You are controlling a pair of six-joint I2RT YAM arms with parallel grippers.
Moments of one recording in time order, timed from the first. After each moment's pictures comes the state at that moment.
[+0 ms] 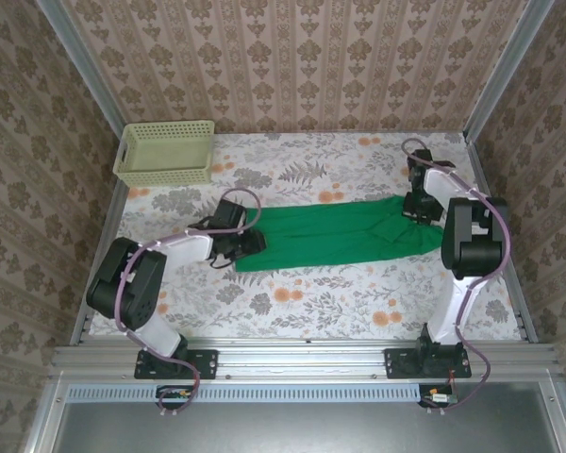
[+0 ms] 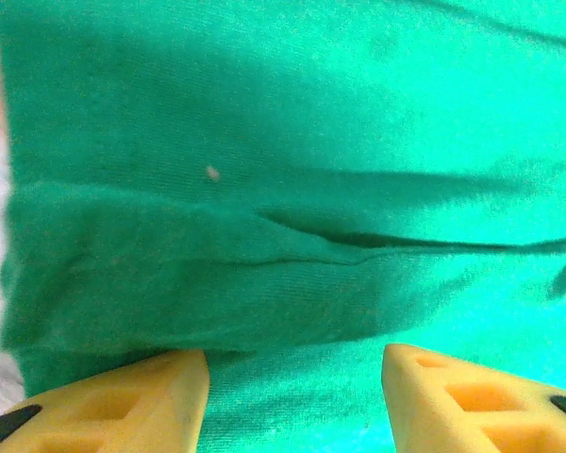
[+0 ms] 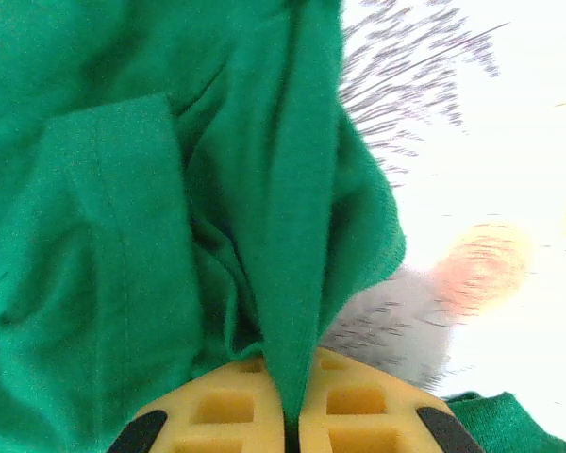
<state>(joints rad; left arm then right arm) -0.52 1.60 0.79 -0.23 0.20 -0.67 -0.08 1.94 1.42 -0.91 0.30 0.39</state>
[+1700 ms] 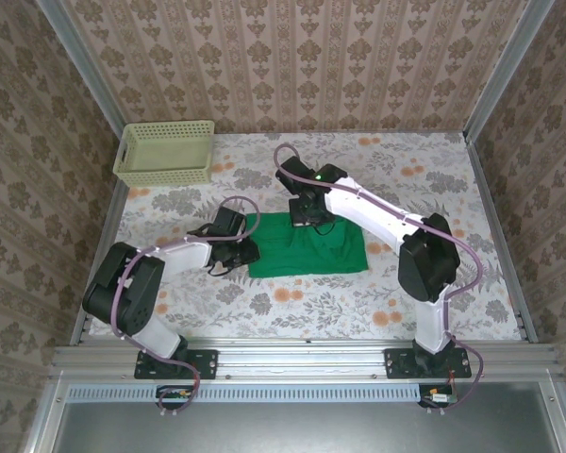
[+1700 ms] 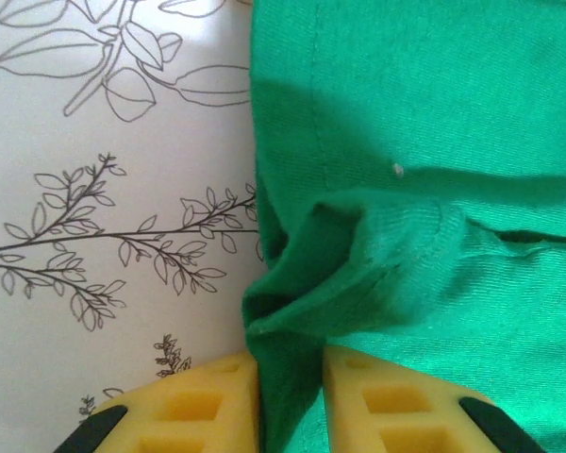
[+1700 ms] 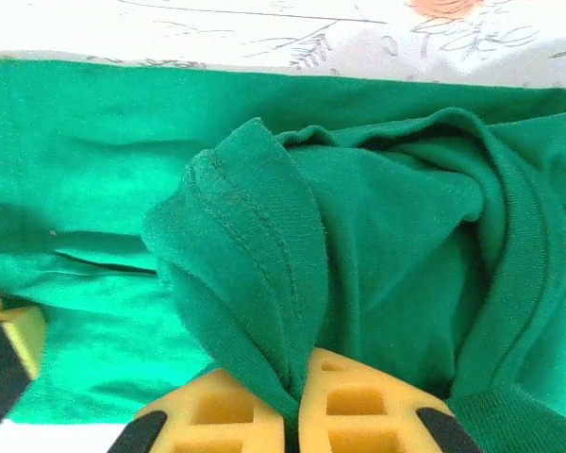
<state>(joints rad) -0.52 1.58 0.71 -0.21 0.20 -0.69 0.69 1.96 1.75 -1.05 0.16 0.63</state>
